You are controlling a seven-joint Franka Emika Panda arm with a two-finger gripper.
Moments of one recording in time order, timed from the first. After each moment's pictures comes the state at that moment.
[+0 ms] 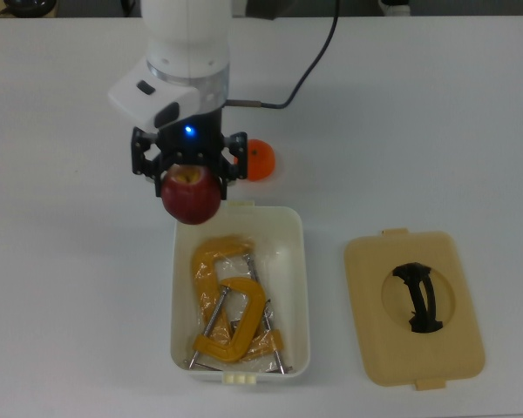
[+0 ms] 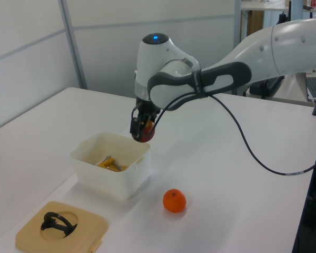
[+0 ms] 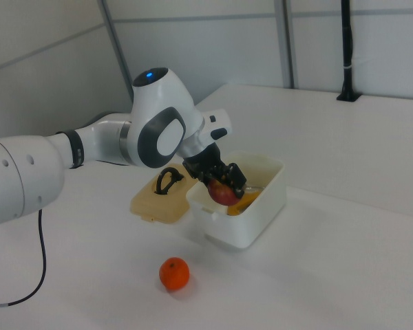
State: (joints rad) arm -0.02 0.31 0.06 -1.60 -0.13 2.21 0.08
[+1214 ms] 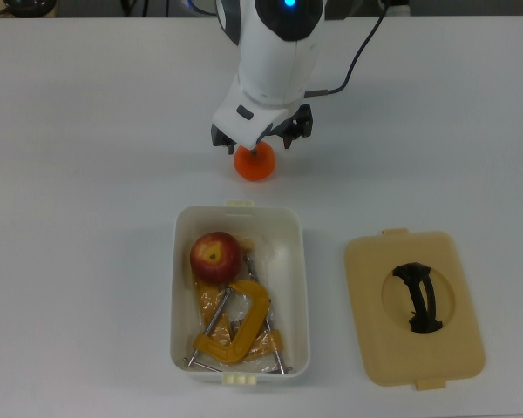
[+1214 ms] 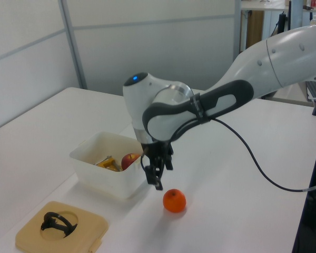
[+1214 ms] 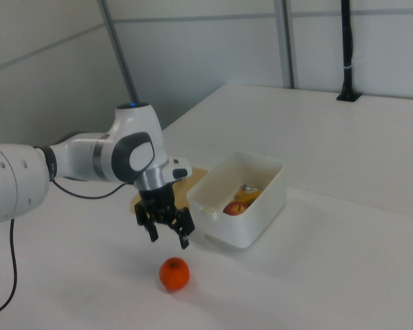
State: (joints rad) arm -0.02 0.29 0.22 -1.75 -0.13 1.89 0.09
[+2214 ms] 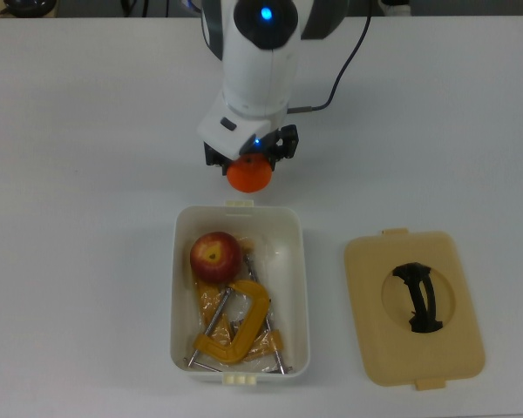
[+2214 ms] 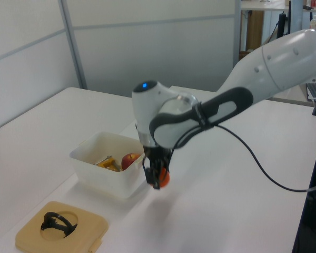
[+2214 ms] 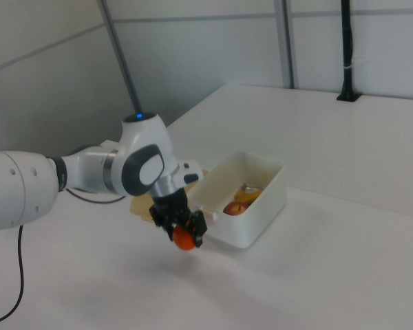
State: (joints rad) arm -0.05 0.29 0.20 -1.79 -0.14 2.08 0.08
